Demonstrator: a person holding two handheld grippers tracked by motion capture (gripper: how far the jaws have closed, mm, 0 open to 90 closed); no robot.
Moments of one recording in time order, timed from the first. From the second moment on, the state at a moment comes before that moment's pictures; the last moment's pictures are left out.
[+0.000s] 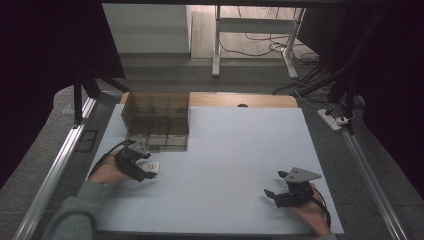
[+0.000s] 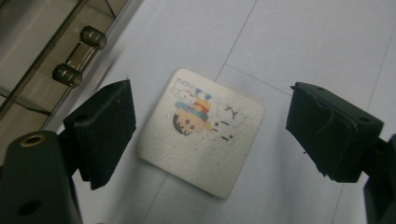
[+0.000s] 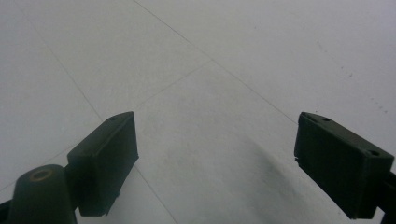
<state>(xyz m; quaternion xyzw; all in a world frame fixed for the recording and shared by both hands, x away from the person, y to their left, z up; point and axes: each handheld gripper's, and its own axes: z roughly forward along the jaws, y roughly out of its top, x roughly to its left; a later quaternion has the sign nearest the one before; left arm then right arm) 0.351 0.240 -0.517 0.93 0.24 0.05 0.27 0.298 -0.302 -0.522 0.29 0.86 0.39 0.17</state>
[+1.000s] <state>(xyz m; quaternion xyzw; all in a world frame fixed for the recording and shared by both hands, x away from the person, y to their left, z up) 0.358 0.232 -0.529 0.95 0.21 0.04 0.23 0.298 -0.300 -0.524 0.29 0.86 0.39 0.17</state>
